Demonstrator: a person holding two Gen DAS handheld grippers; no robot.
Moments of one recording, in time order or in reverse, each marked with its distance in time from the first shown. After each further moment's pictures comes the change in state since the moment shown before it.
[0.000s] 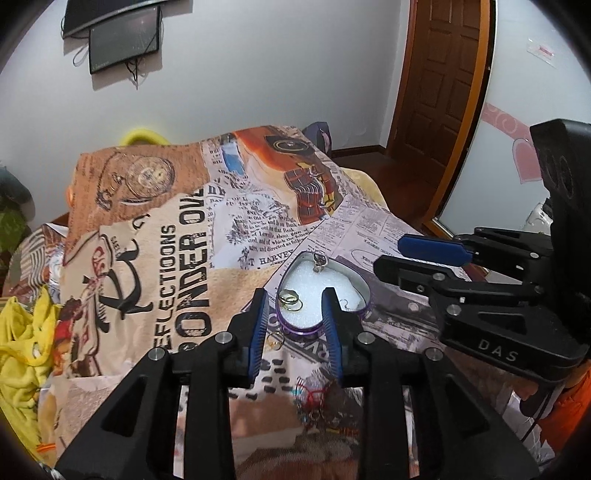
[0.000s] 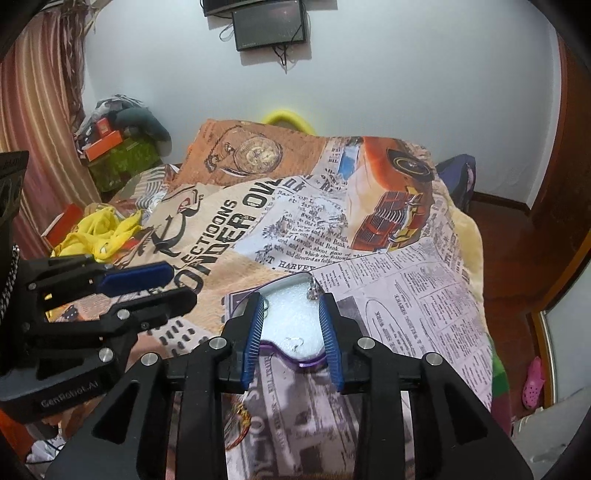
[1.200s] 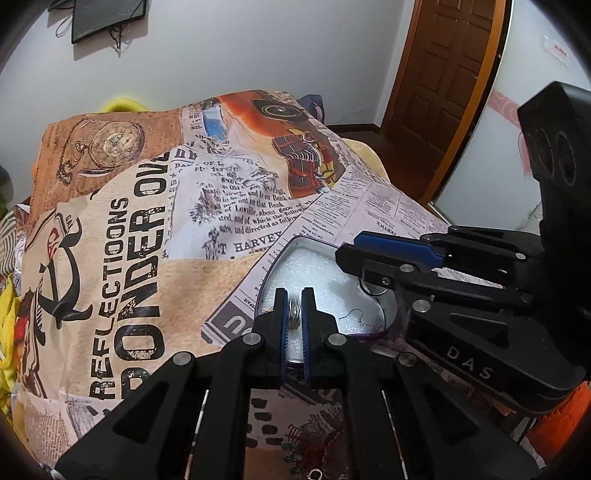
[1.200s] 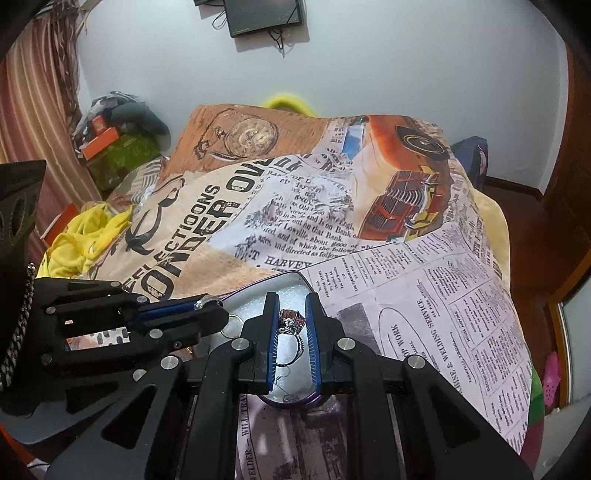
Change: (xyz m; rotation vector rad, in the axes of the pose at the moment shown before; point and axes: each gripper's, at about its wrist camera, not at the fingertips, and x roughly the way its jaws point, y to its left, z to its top) left arm 0.094 0.007 0.001 -0.033 0.103 -0.068; right arm 0.062 -0.022 -0.003 0.032 0.044 0.049
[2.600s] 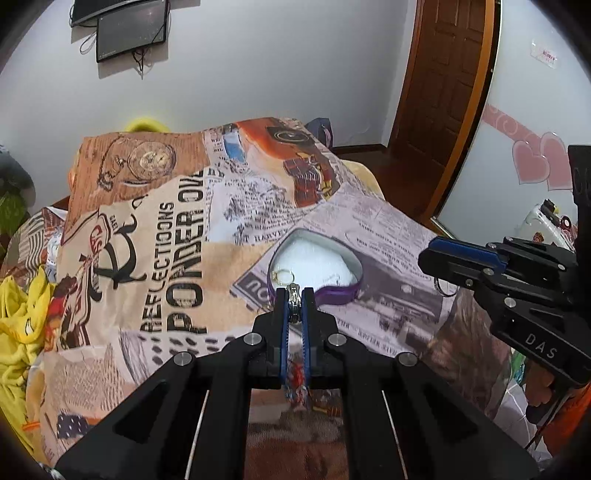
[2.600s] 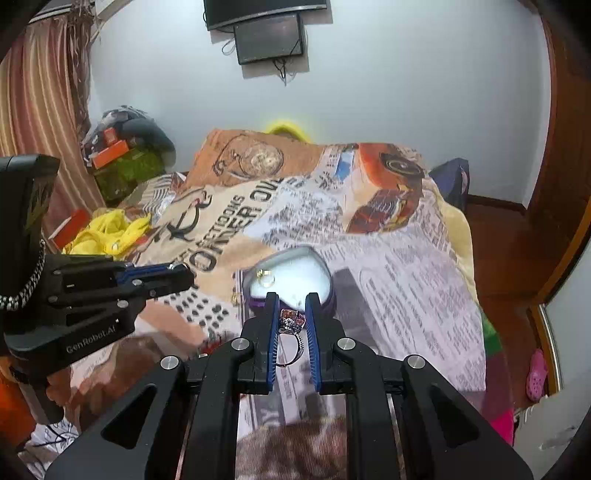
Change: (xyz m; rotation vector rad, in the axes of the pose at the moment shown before) left arm -0.089 -0.016 -0.032 -0.005 -0.097 0.057; right arm -0.089 0.026 -0.036 -0.014 -0.109 -0.045
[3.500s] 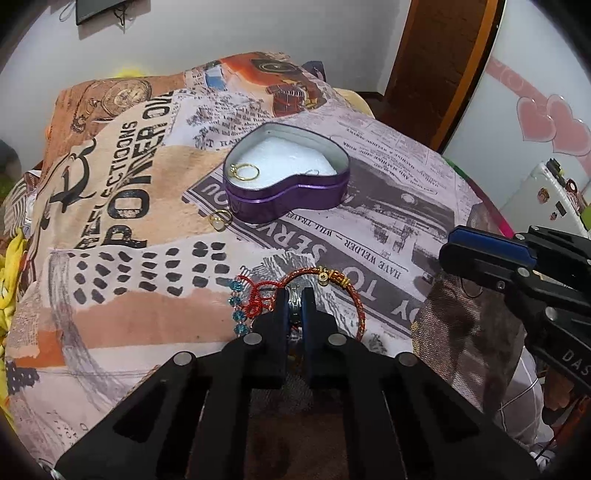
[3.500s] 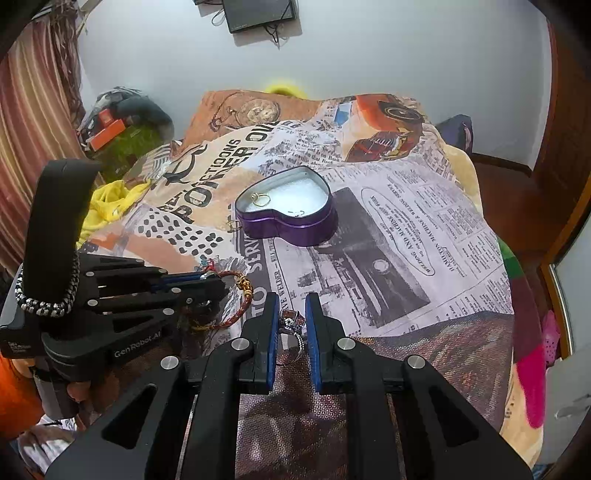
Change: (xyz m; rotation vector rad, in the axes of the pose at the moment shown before) left arm 0.050 -0.023 -0.059 0.001 0.208 -0.024; right arm 0.004 -0.008 -0.059 0.054 0.138 0.035
